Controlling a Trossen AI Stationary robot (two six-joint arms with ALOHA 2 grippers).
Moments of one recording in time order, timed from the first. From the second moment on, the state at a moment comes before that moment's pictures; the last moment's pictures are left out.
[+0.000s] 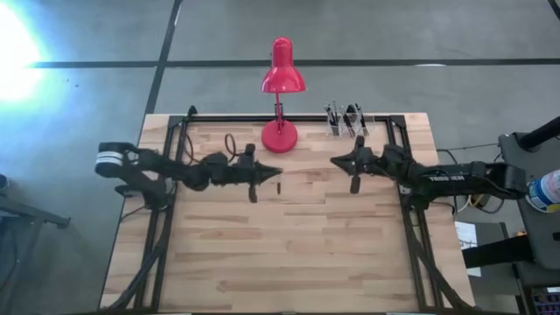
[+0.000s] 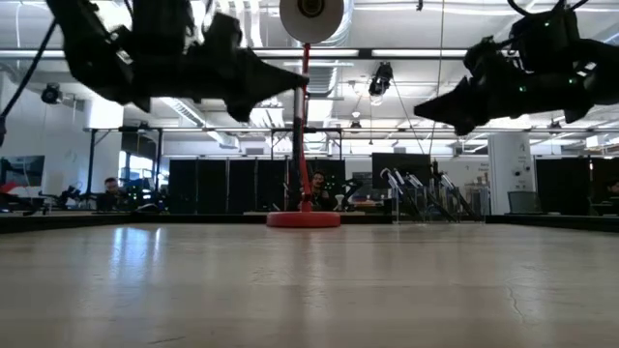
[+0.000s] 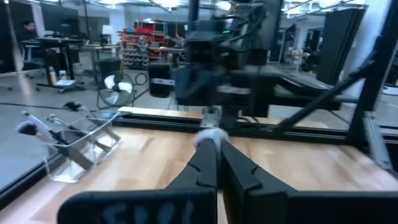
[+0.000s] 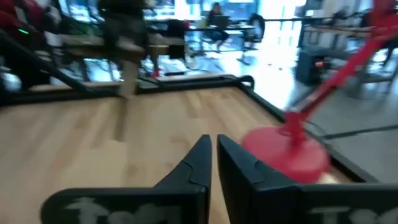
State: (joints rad) left arm 0.12 1.46 0.49 1.06 0.05 -0.05; right arm -0.40 0.98 0.16 0.76 -0.20 0.01
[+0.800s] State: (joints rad) left arm 0.15 1.66 0.72 1.11 0.12 0.01; right arm -0.21 1.59 0.45 1.12 -0.22 0.16
